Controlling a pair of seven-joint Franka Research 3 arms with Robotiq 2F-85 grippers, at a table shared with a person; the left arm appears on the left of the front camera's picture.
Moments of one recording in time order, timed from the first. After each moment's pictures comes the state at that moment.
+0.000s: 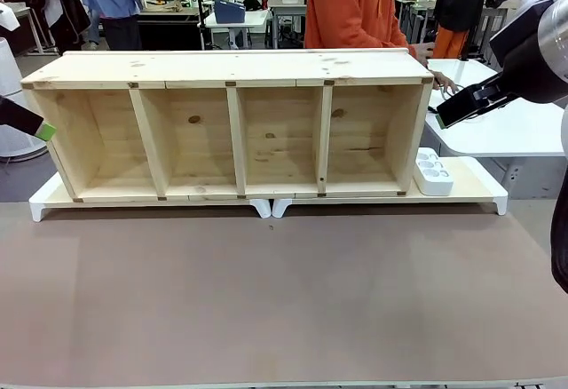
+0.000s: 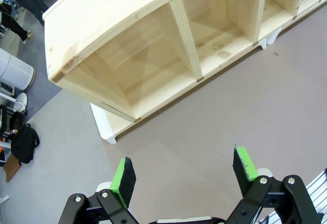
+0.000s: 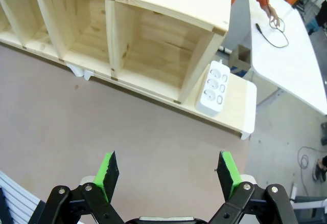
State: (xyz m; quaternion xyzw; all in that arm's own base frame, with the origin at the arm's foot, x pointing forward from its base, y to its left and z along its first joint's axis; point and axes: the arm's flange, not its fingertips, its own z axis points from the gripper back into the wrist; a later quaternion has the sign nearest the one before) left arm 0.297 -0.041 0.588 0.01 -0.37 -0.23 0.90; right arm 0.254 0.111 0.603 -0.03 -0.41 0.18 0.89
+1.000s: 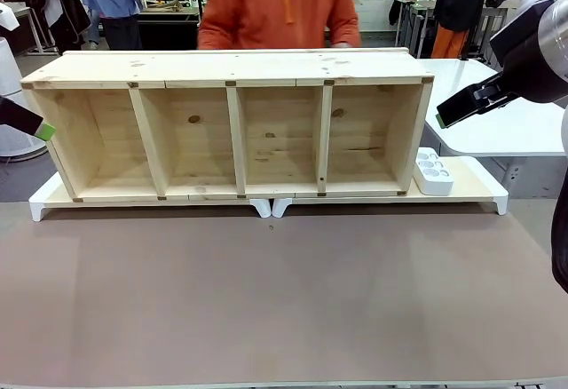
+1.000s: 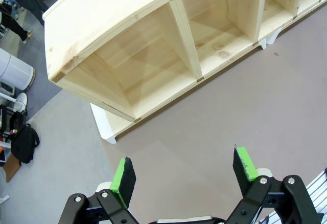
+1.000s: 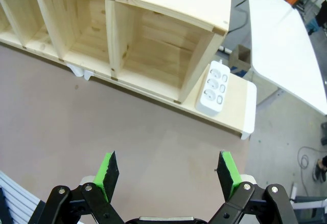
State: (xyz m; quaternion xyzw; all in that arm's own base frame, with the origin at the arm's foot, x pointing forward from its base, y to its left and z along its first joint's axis) left arm 0.297 -0.041 0.588 0.01 -0.37 -0.23 0.90; right arm 0.254 0.111 0.603 -0.03 -0.41 0.18 0.89
